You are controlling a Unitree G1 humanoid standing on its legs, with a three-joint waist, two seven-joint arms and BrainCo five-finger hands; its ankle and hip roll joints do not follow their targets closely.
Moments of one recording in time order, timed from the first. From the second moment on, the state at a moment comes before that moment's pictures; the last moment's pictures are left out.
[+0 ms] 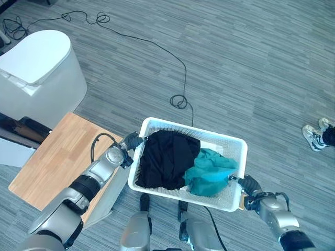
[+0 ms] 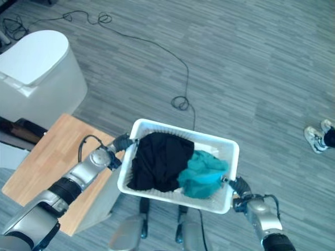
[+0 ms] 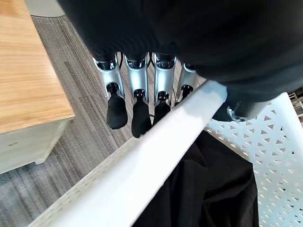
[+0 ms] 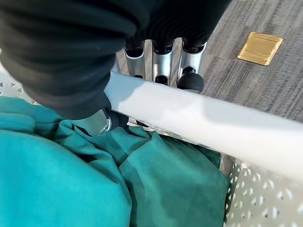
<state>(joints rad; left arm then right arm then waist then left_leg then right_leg) -0.61 0.58 -0.60 0.49 -0.15 0.18 -0.02 -0.05 -0.53 0.16 0.45 0.44 0.16 0.05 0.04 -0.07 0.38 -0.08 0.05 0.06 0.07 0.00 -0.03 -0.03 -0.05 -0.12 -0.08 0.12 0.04</state>
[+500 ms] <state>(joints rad) -0.61 0.57 -0.60 0.48 -0.14 0.17 -0.02 -0.02 -0.57 0.15 0.40 0.44 0.16 0.05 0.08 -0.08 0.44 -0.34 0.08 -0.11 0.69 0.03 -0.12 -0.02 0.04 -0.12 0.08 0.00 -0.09</state>
